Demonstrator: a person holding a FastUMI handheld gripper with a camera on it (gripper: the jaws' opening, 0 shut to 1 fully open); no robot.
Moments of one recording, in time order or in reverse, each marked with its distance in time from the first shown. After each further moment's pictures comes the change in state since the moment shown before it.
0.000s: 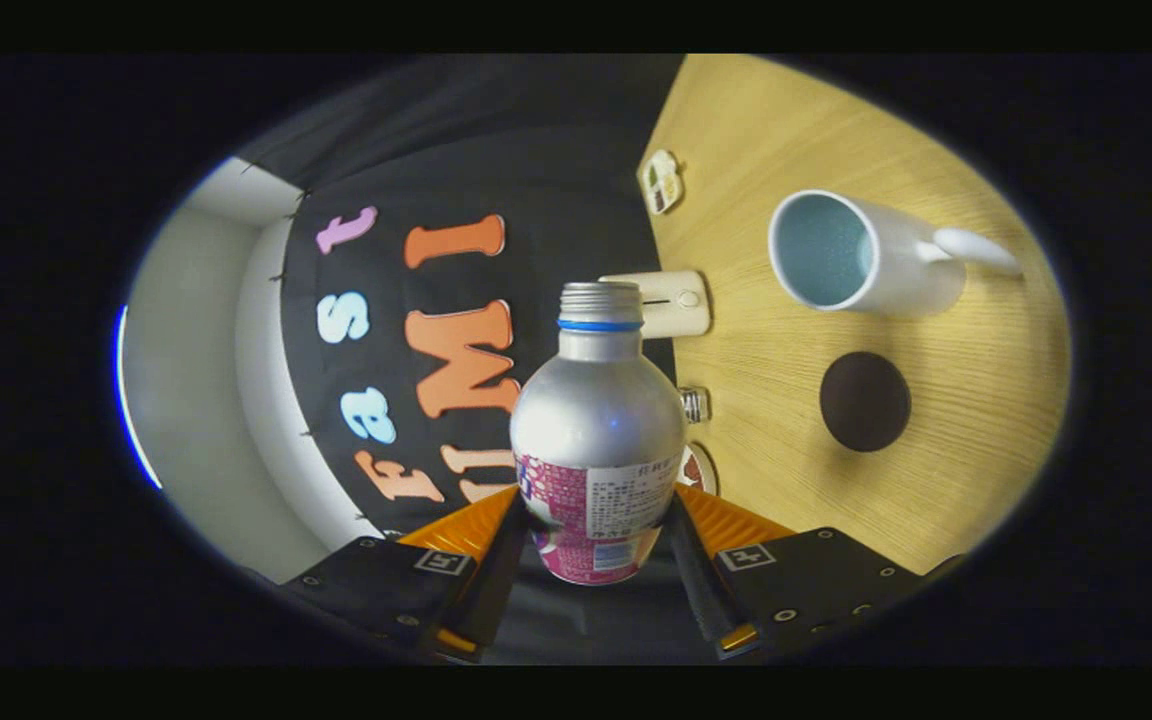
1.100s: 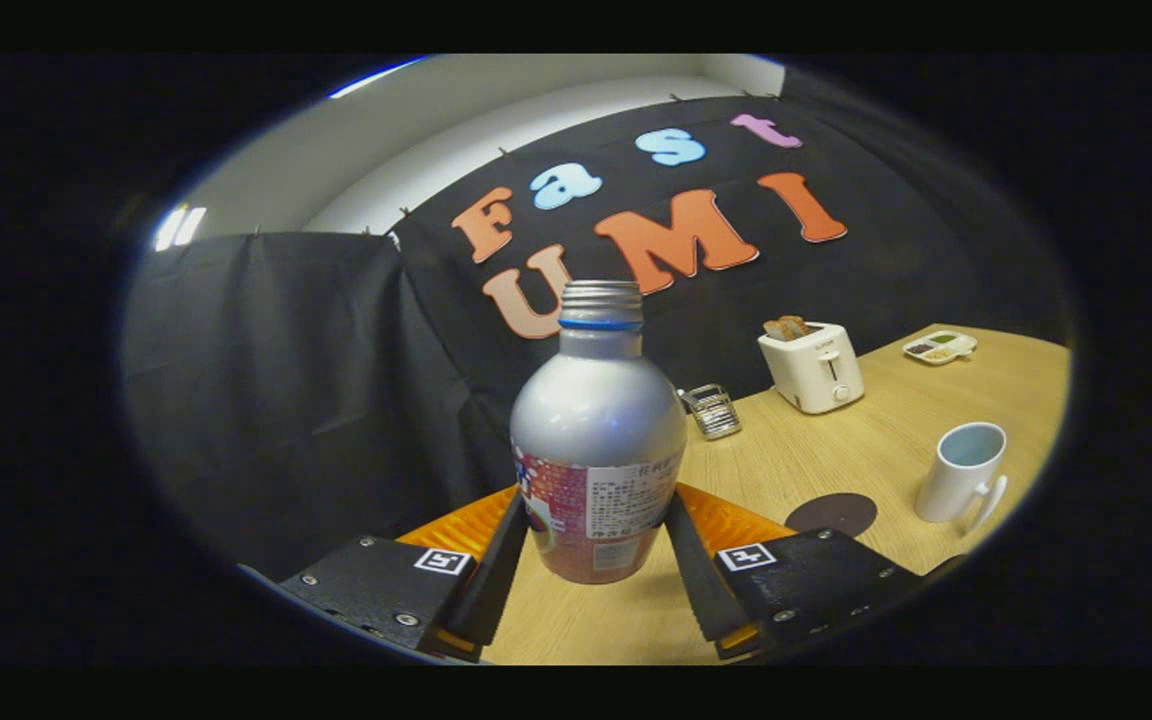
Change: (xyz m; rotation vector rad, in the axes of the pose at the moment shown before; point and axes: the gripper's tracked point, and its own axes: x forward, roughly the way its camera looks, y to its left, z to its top) arm -0.030 -0.016 -0.106 -1.258 0.179 0.025
